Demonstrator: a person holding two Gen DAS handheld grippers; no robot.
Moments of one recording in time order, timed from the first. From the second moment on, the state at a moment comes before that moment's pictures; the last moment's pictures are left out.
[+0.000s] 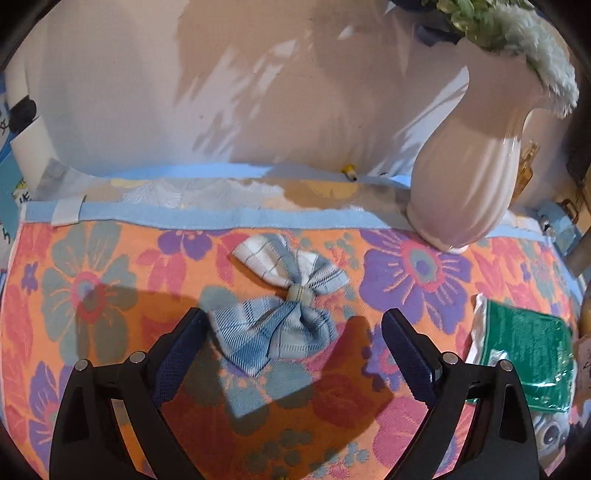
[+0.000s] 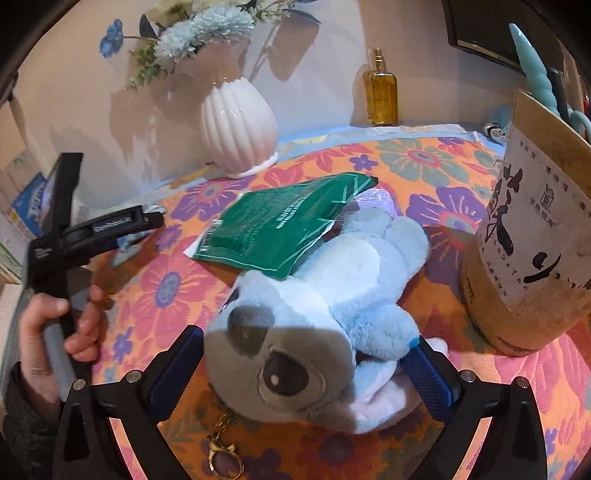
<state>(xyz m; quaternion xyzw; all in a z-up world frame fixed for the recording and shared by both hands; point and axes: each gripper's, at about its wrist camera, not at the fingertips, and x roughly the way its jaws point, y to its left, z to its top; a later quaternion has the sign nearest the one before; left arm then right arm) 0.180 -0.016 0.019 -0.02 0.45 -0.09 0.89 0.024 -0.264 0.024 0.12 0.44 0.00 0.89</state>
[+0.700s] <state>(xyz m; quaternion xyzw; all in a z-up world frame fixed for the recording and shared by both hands) 0.083 -0.024 0.030 -0.04 0.42 -0.13 0.90 -0.024 -0.274 0.026 0.16 0.44 0.11 0.88</state>
